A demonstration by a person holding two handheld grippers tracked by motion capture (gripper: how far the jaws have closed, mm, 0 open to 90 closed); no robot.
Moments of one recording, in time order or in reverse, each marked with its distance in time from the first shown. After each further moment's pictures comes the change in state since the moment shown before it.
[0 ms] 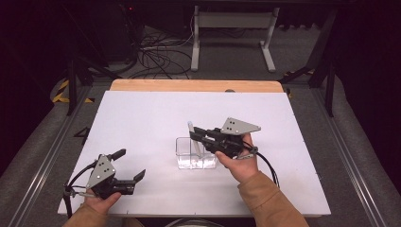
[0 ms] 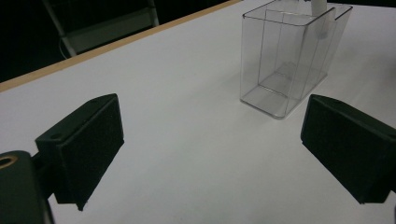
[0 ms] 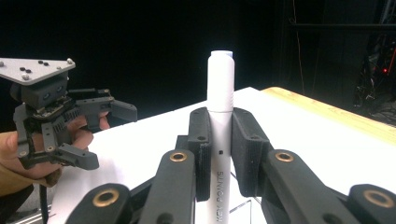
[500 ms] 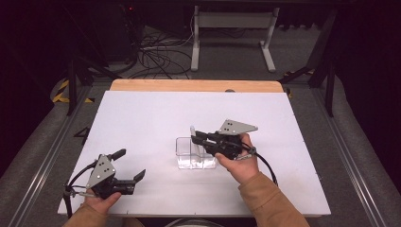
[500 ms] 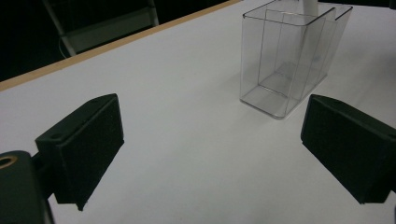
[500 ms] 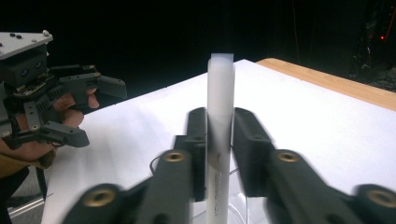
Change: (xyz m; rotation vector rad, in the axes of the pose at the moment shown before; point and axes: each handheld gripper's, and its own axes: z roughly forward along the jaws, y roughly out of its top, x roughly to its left) left arm 0.000 0.000 0.000 0.000 0.001 -0.003; right arm -0.002 -0.009 0.001 0.094 -0.034 0.052
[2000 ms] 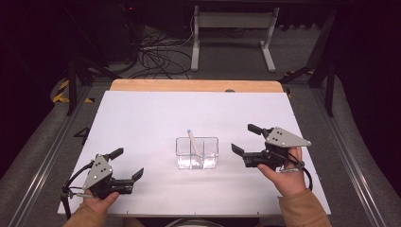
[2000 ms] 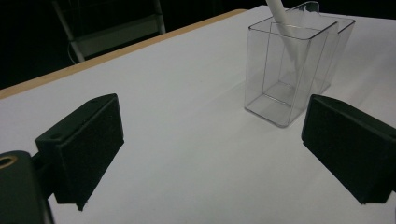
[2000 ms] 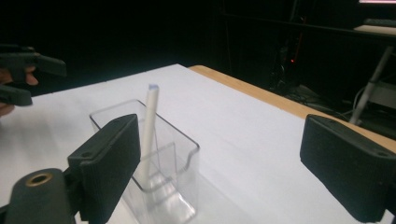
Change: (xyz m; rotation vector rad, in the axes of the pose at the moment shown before) left arm 0.000 0.003 -0.006 -0.031 0.026 -0.016; right arm -0.020 -0.015 -0.113 -0.038 -0.253 -0.107
